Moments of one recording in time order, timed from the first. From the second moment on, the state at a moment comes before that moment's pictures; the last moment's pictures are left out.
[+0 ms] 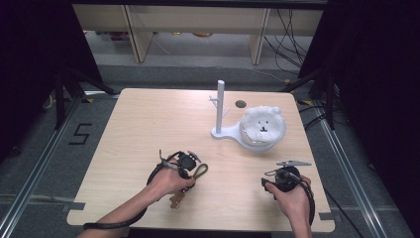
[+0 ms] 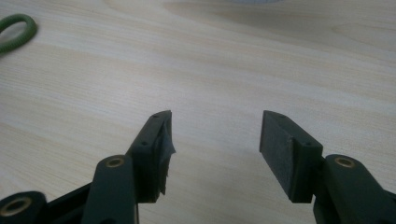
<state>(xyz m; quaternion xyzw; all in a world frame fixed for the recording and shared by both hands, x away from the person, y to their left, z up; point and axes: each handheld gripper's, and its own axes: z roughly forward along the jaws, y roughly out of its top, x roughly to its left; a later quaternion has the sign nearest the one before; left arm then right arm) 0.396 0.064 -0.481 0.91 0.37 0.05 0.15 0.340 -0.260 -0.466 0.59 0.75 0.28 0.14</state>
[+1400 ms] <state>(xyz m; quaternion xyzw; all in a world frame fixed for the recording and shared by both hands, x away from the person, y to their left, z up) 0.358 0.137 -0.474 0.86 0.33 0.12 0.37 0.339 -0.260 -0.467 0.60 0.74 0.28 0.15</state>
